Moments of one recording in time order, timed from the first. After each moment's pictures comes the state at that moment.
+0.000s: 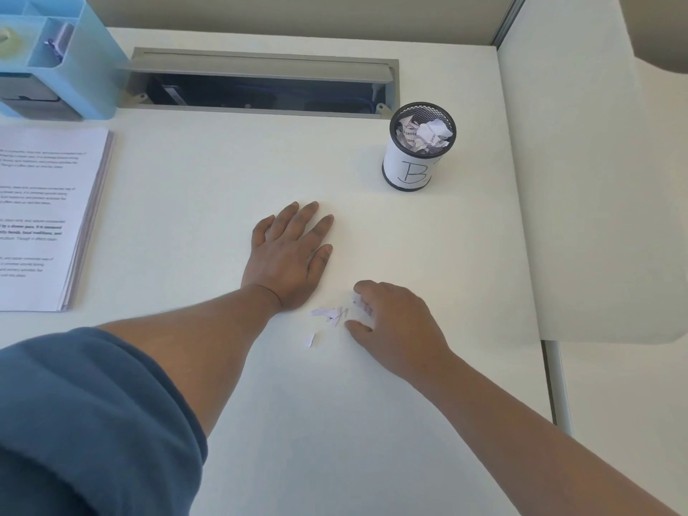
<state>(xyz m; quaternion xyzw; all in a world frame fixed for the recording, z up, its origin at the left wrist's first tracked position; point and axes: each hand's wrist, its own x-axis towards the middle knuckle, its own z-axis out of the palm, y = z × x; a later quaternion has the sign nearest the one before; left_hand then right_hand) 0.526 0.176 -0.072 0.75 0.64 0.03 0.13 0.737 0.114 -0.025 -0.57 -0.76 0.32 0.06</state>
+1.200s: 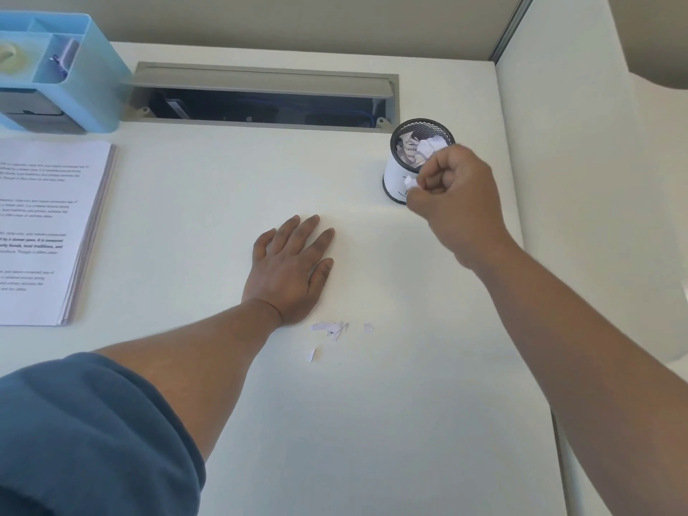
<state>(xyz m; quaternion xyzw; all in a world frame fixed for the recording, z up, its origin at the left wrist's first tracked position) 0.526 0.176 -0.073 0.75 0.64 0.02 0.13 0.768 0.249 0.038 -0.63 -0.56 0.38 0.37</state>
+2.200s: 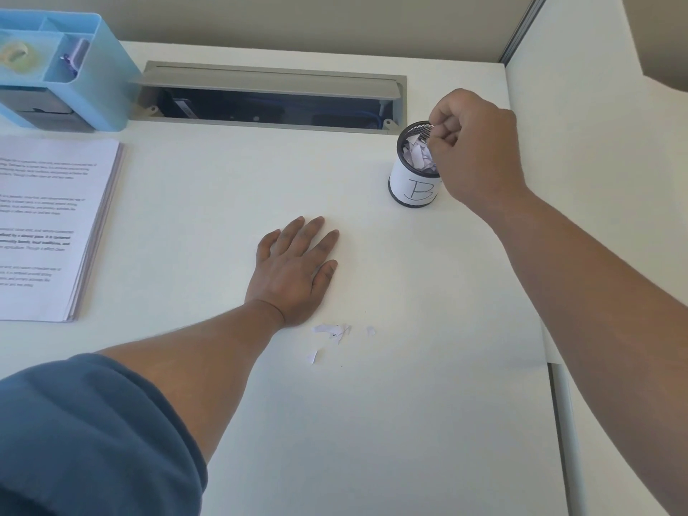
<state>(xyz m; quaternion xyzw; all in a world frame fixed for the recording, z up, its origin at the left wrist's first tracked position) 0.526 0.176 -0.072 0.75 0.64 0.02 0.13 0.778 0.310 0.052 -0.62 -0.70 0.17 0.30</state>
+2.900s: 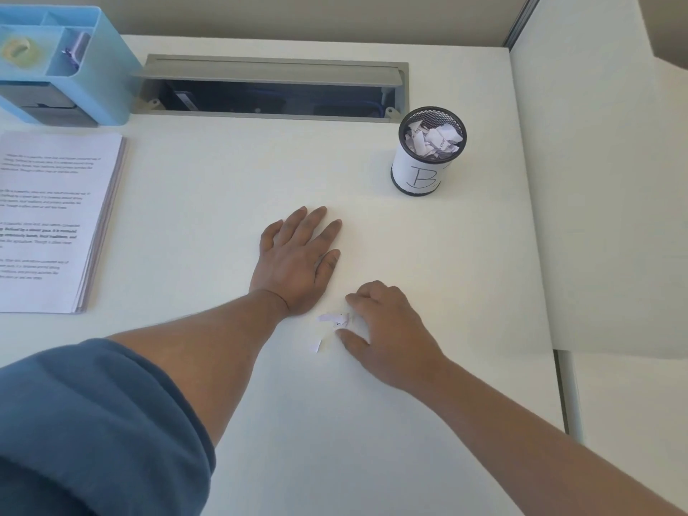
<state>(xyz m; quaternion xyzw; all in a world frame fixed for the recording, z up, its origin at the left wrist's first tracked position) 0.527 0.176 -0.071 0.75 0.64 0.02 0.13 0.728 0.112 -0.030 -0.53 -0.77 0.35 0.05</state>
